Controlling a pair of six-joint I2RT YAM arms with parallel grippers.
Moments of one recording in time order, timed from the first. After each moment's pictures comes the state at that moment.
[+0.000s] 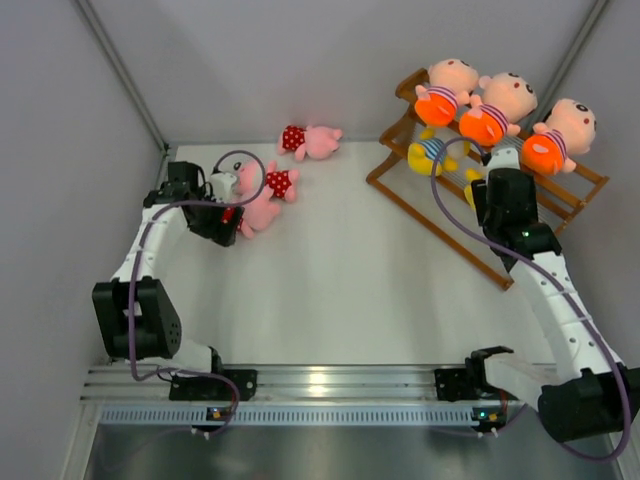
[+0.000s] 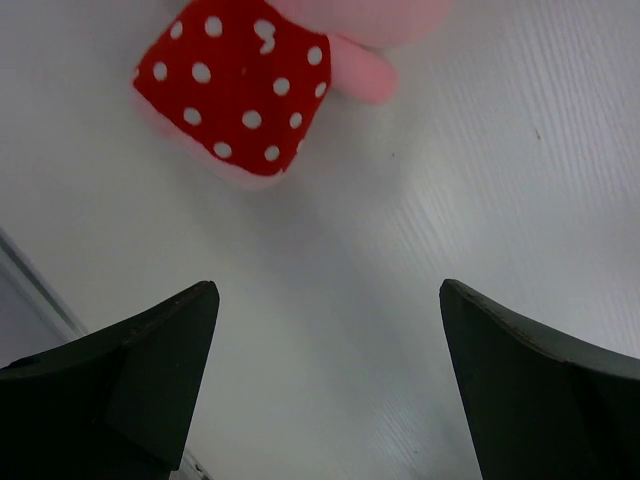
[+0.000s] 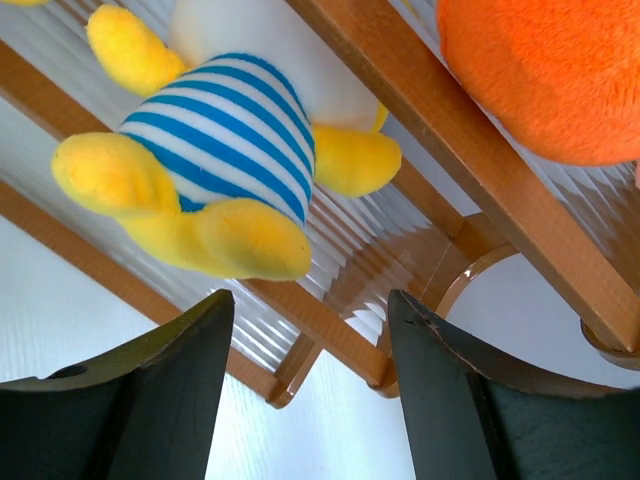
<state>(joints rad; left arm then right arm) 0.08 1.46 1.21 -0.83 0.24 0.48 0.17 1.07 1.04 -0.50 0.57 -0.22</state>
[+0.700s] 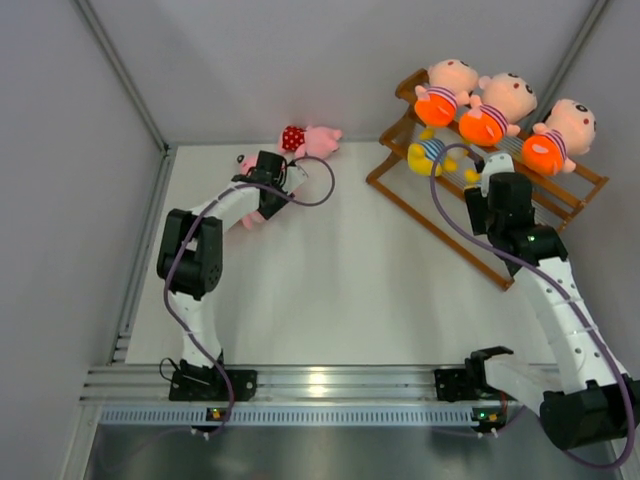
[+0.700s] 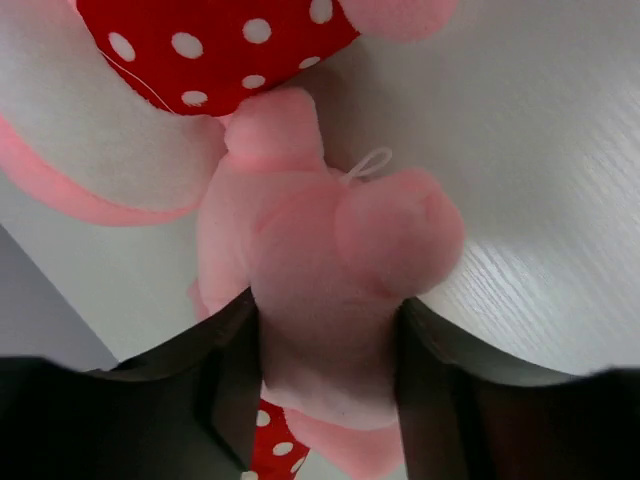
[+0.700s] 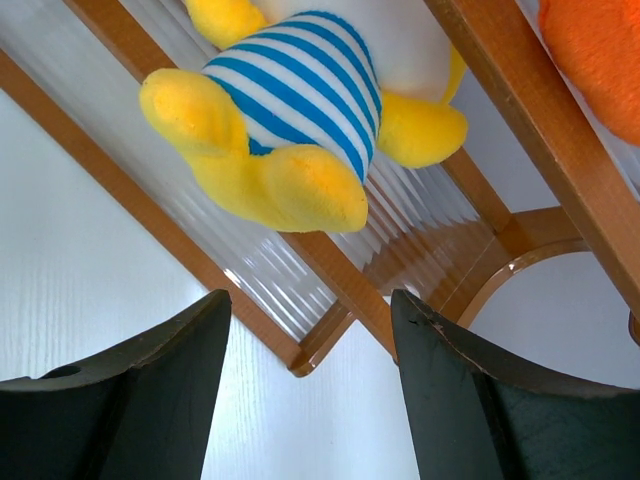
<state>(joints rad) -0.29 2.00 1.47 -0.44 -0.17 0.62 0.18 1.03 1.08 -0.64 0.44 -0.22</state>
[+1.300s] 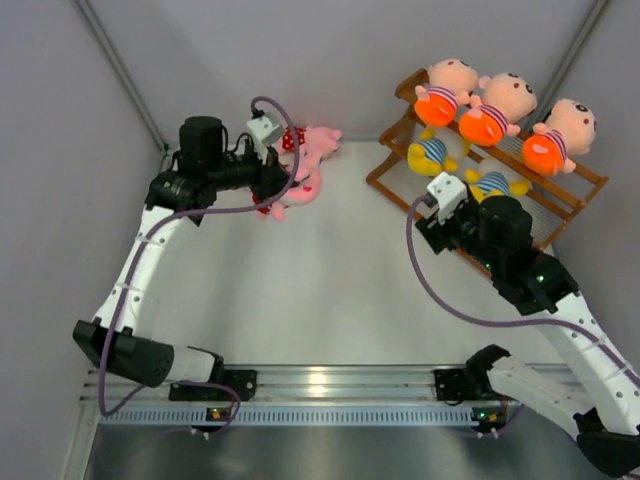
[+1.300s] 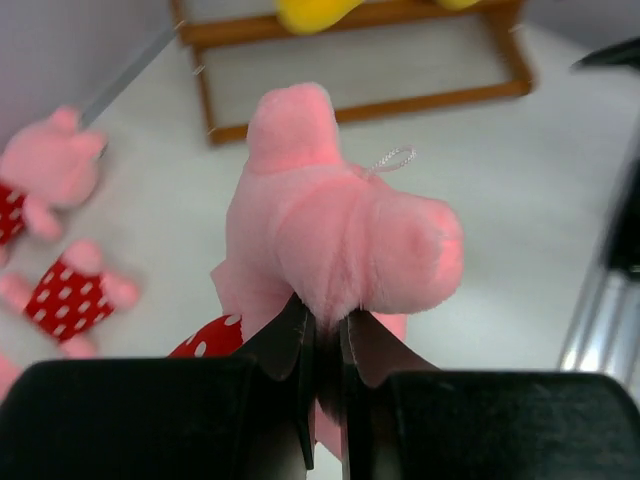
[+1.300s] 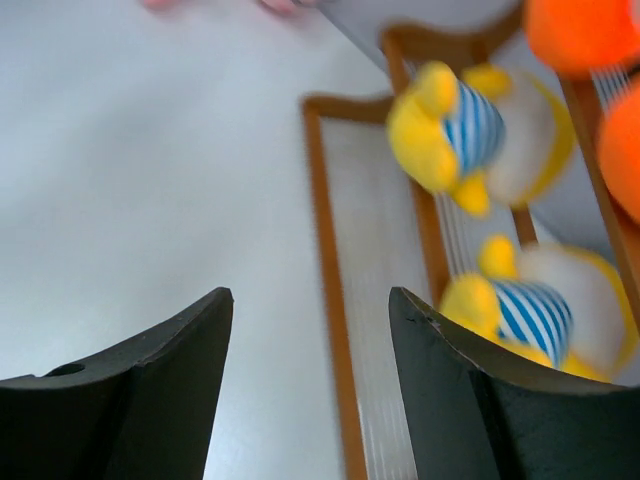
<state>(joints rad) -0.29 1.41 1.57 -0.66 0.64 0.27 0.50 0.85 1.10 -0.60 0.09 -0.40</state>
